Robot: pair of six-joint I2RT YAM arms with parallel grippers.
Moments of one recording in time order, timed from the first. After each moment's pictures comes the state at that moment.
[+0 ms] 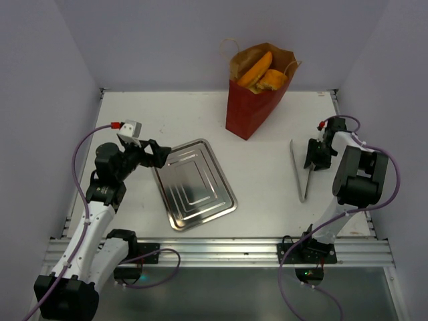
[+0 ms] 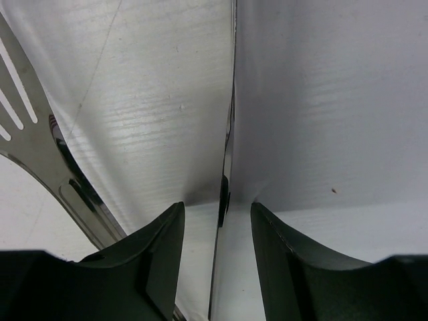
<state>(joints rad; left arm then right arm) -0.11 0.79 0.63 -0.04 0.37 -0.18 -0.27 1.83 1.17 -0.63 -0.10 0.01</state>
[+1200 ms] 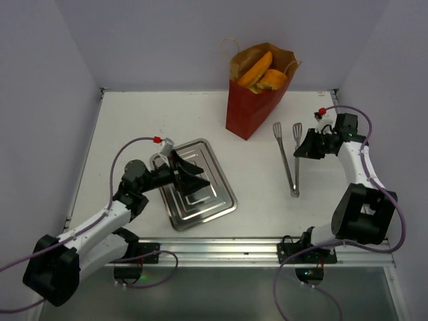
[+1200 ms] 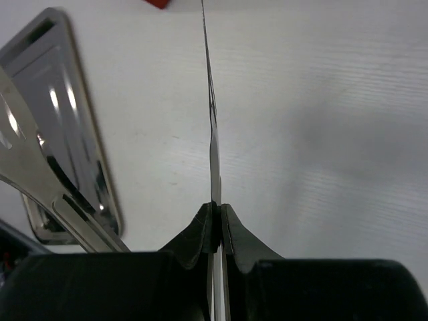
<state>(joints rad) -0.39 0.91 0.38 0.55 0.75 -0.66 -0.26 1.47 1.09 -0.67 -0.55 -0.04</state>
